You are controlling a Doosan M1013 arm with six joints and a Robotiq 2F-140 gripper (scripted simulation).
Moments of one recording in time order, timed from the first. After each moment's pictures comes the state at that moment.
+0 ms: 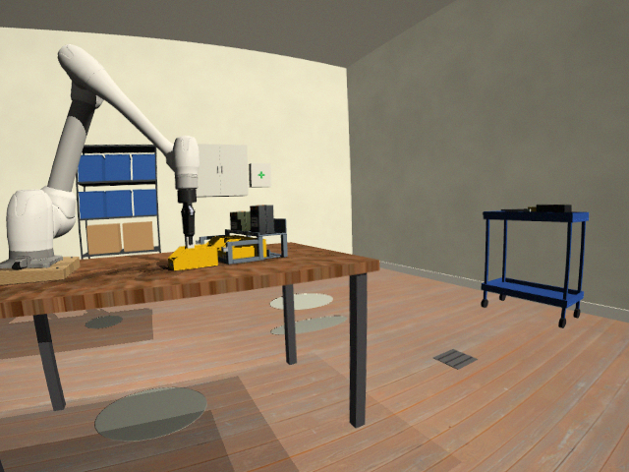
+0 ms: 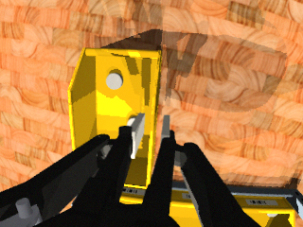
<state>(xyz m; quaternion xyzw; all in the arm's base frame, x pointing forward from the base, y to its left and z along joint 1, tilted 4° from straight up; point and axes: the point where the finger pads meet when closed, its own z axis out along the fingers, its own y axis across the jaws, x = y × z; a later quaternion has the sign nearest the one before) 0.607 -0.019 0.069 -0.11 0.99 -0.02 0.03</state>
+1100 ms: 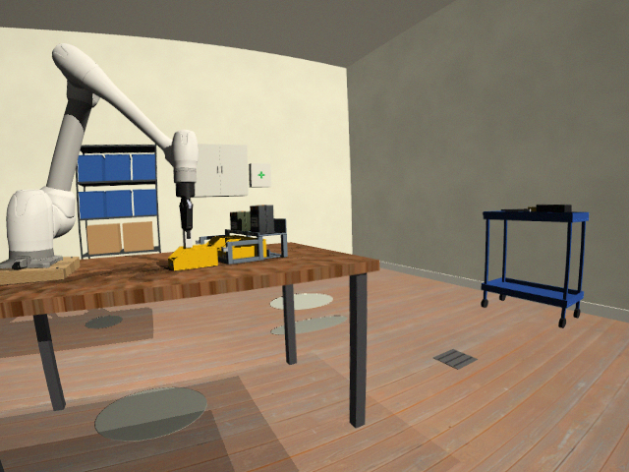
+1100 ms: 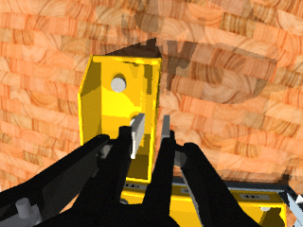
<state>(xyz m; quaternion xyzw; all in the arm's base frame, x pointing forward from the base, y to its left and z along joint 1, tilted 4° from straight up) 0.598 -0.019 0.092 -0.11 0.99 -0.02 0.03</state>
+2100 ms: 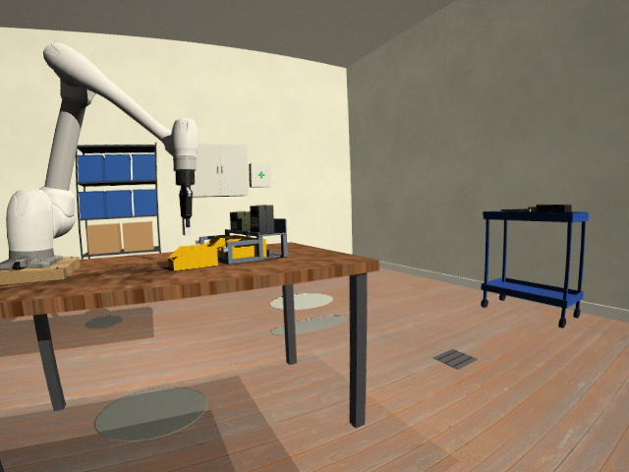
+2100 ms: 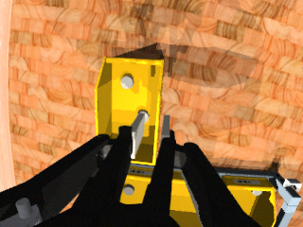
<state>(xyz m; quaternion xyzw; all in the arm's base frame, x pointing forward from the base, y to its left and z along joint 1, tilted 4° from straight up) 0.596 -0.019 0.138 -0.10 0.99 -0.02 0.03</state>
